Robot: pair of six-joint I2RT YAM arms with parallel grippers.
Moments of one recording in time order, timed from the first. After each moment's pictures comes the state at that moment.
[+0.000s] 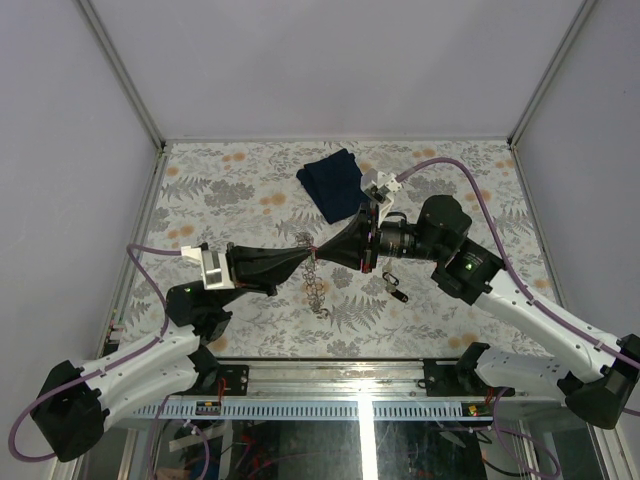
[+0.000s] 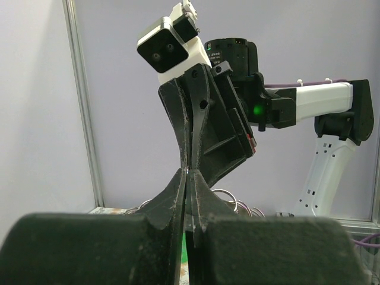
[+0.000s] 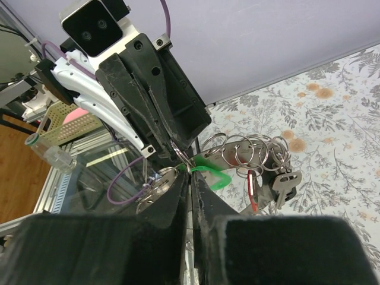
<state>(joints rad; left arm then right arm) -0.74 0.81 0.35 1.27 0.45 -0.32 0.83 1.06 1.04 0.05 -0.63 0.39</state>
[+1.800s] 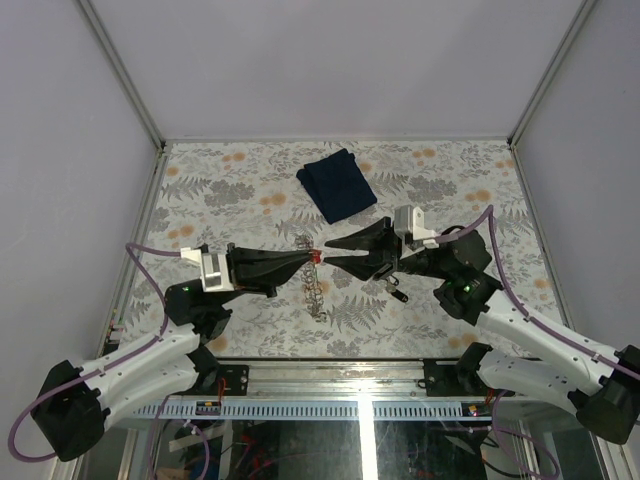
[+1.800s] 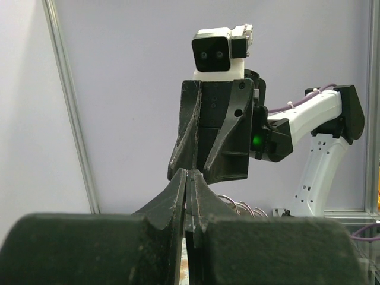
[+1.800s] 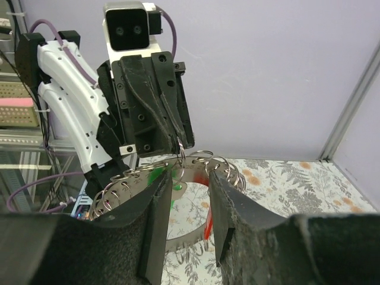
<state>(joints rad) -0.74 0.81 0.37 1.27 0.50 -0.31 0.83 0.94 0.76 0.55 -0.64 0.11</state>
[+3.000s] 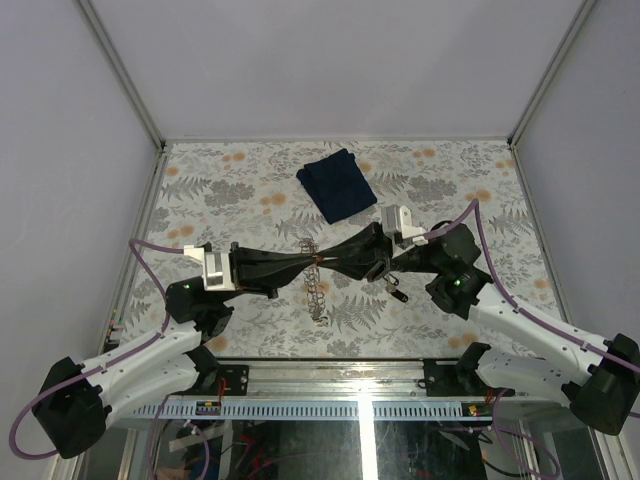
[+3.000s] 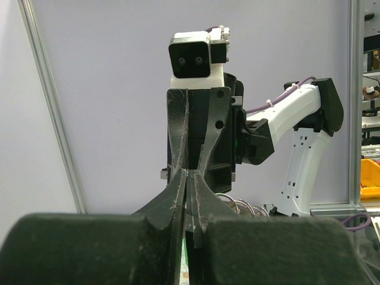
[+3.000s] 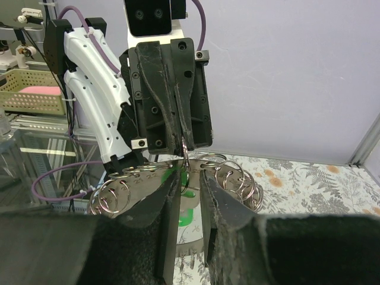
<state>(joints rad) -0.74 0.84 0.40 1.29 0.57 -0.34 0.83 1.02 0.78 0.59 -0.76 0.13</state>
